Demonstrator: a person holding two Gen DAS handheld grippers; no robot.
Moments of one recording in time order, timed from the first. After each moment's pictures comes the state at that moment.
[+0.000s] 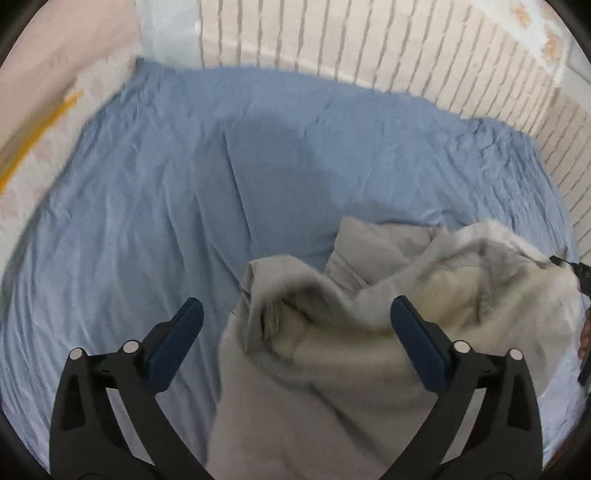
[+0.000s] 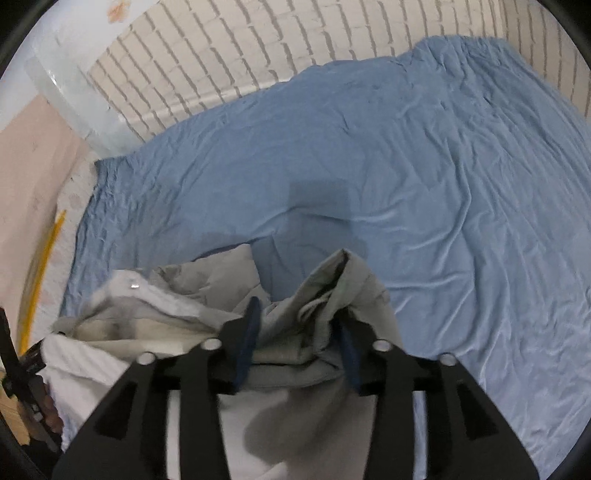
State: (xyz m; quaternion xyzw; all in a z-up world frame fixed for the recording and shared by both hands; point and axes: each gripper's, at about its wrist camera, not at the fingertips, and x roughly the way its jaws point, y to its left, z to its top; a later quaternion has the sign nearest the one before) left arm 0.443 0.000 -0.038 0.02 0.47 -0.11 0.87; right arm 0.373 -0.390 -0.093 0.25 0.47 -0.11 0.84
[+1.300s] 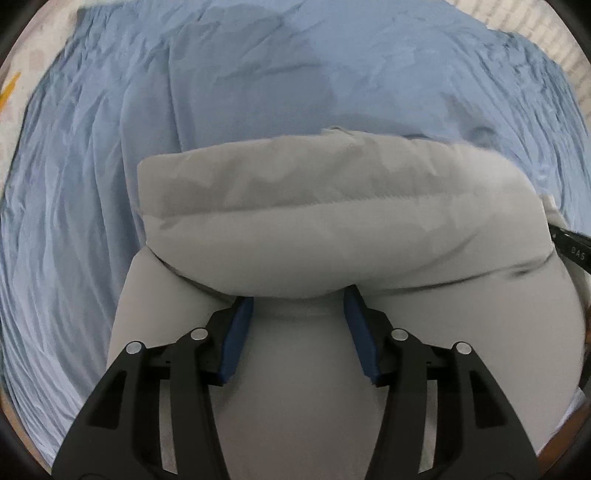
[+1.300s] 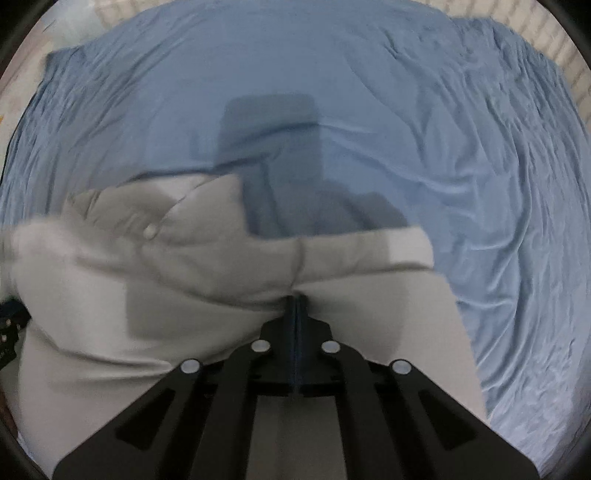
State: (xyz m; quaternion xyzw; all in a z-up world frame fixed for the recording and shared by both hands) left arm 0.535 -0.068 -0.163 0.09 0.65 -0.12 0.75; right arm 0.495 -0.344 -0.213 0.13 0.63 -0.14 0.75
